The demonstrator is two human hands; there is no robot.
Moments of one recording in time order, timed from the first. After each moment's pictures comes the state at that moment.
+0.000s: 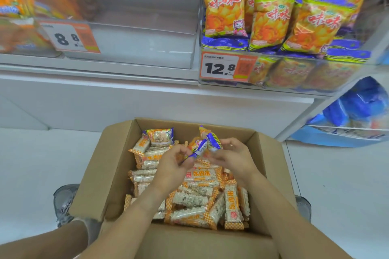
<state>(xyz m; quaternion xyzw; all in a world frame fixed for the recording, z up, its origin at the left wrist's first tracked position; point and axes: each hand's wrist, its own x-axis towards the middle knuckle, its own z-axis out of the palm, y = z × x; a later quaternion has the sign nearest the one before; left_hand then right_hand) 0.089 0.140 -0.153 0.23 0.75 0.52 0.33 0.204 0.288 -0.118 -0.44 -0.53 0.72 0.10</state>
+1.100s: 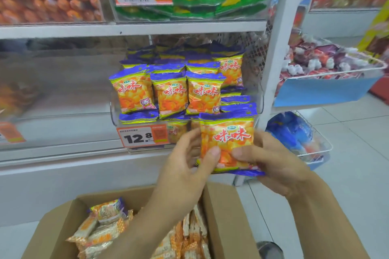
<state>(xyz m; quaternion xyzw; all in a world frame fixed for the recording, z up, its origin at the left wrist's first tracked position) 0.186 0.269 0.056 0.41 0.59 0.63 0.29 0.321 0.401 0.069 -0.18 -0.56 0.79 0.19</state>
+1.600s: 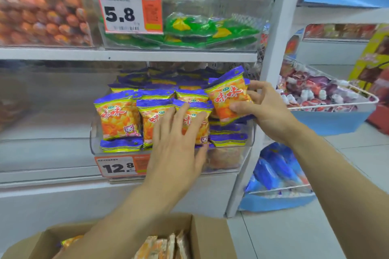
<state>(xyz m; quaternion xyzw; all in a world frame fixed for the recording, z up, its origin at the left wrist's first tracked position) 0.146 0.352 0.076 0.55 0.77 0.27 -0.18 0.279 0.531 0.137 -0.25 -0.70 0.58 0.35</state>
